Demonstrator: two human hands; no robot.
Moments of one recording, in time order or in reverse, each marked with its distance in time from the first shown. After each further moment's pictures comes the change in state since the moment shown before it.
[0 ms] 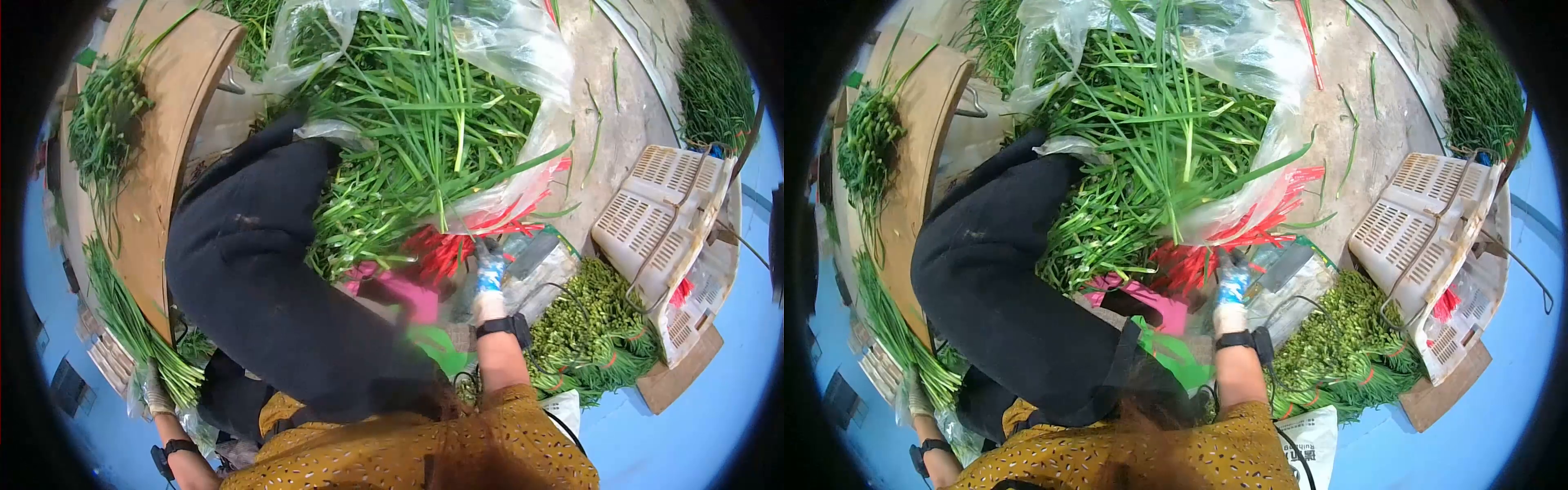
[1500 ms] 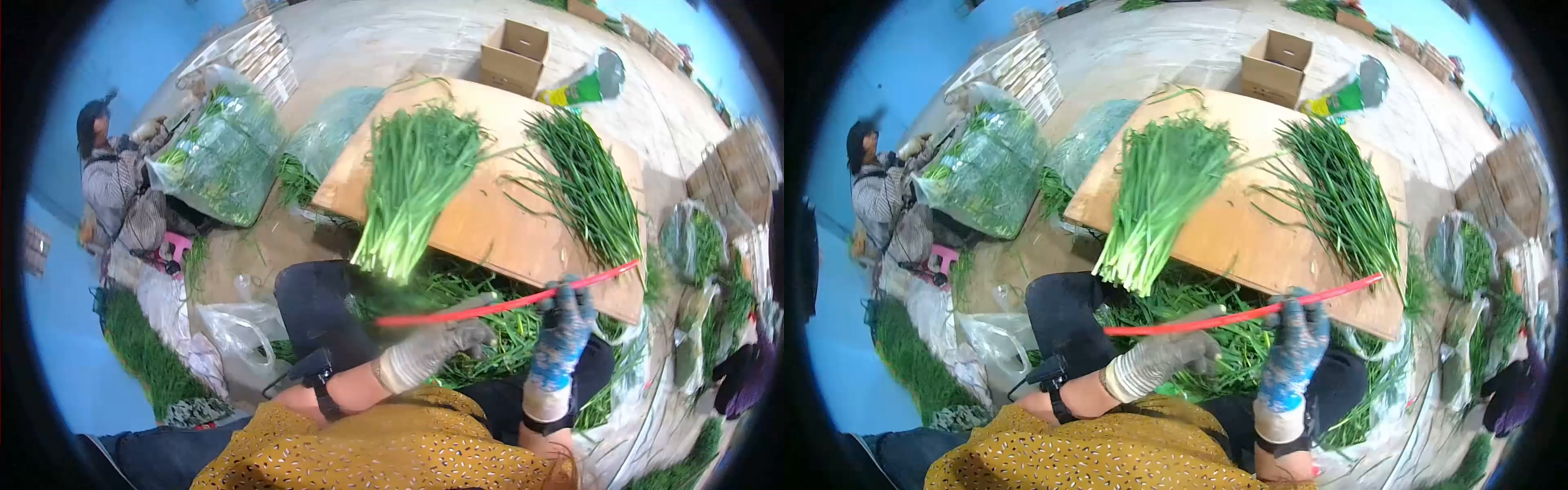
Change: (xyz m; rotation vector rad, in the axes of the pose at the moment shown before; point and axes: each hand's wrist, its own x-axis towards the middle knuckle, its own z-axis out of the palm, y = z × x) left_hand -0.212 -0.008 0.077 -1.058 -0.686 0.421; right_hand -0.510 -0.307 0.227 0.162 -1.306 -0.434
